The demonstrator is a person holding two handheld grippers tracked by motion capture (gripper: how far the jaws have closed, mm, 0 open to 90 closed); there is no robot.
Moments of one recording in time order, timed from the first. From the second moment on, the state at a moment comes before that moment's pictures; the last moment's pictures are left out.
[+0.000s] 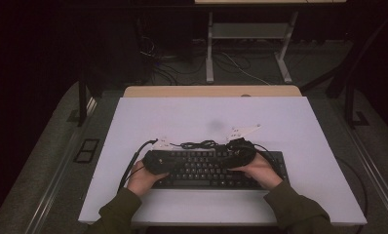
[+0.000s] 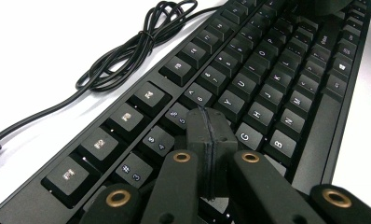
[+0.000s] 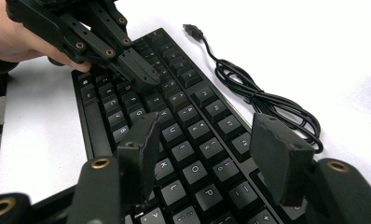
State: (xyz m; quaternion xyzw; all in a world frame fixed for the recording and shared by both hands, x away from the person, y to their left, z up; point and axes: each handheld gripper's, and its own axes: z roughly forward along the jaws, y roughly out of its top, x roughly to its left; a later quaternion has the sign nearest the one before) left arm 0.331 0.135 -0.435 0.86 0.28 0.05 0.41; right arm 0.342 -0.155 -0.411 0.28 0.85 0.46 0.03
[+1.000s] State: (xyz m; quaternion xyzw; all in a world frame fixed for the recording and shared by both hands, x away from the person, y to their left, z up) left arm 0.320 0.149 -0.418 0.85 0.28 0.06 0.44; right arm 0.342 -0.157 -0.410 0.28 0.84 0.46 0.03
